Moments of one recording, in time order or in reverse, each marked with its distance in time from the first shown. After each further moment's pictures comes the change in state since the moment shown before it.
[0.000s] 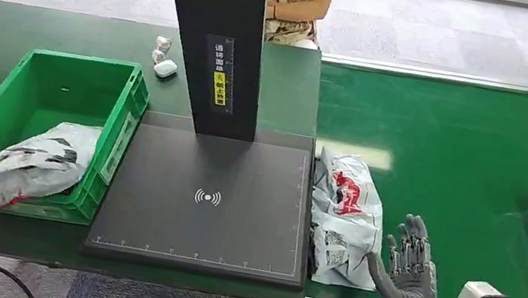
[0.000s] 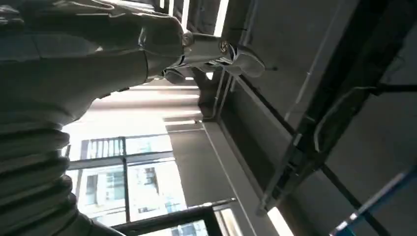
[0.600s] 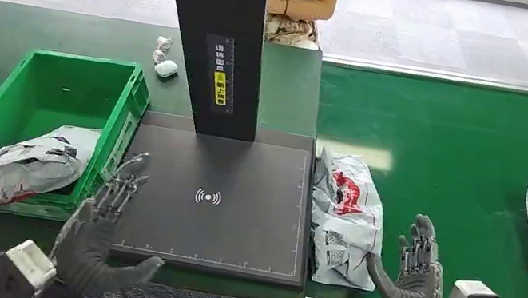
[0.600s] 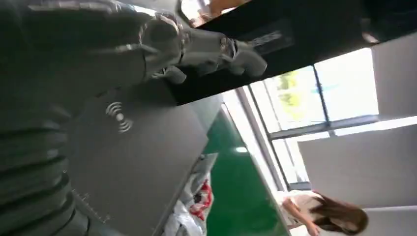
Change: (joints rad) left arm 0.102 0.093 -0.481 0.215 0.111 -0.842 0.519; right arm 0.000 0.000 0.005 -0.005 0.230 -0.053 -0.034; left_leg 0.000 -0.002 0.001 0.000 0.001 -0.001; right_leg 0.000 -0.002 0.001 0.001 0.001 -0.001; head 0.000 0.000
